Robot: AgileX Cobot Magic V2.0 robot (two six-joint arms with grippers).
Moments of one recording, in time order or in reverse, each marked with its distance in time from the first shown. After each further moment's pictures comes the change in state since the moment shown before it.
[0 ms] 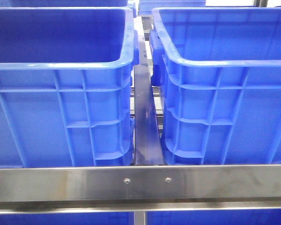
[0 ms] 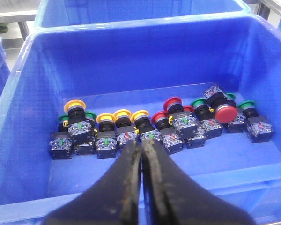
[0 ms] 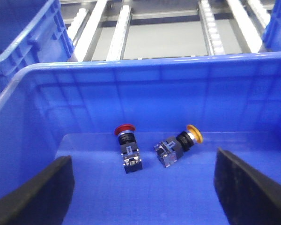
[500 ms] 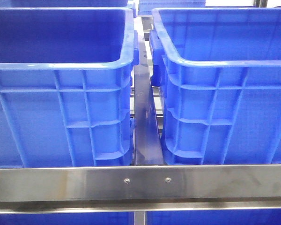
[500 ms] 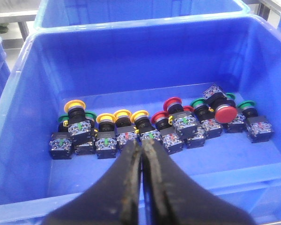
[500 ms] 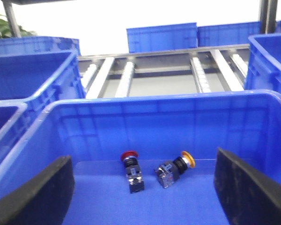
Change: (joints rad) left arm 0.000 0.000 0.000 0.000 0.000 0.000; right arm 0.000 -0.384 0.179 0.008 0.007 -0.002
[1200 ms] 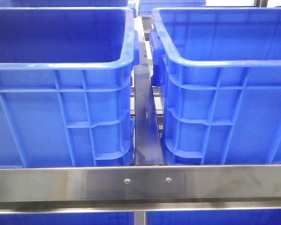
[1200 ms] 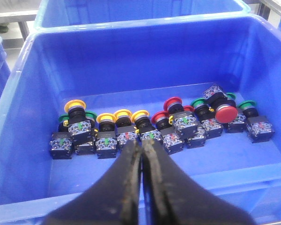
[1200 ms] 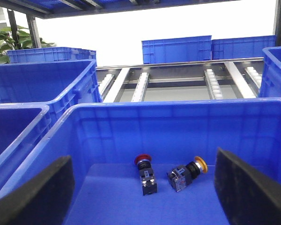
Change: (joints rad) left arm 0.000 0.000 0.000 0.000 0.000 0.000; right arm 0.000 -0.096 0.043 0.000 0.040 -0.002
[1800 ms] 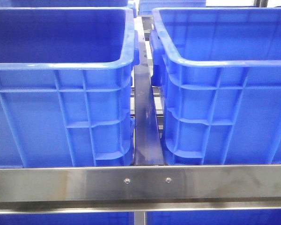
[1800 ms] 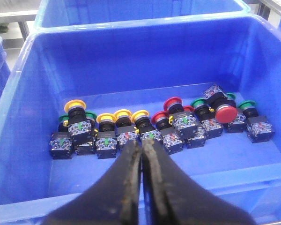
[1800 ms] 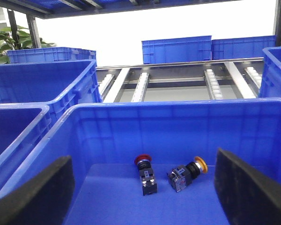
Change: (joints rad) left arm 0.000 0.000 0.000 0.000 0.000 0.001; right arm 0.000 0.000 0.000 0.000 0.000 -0.002
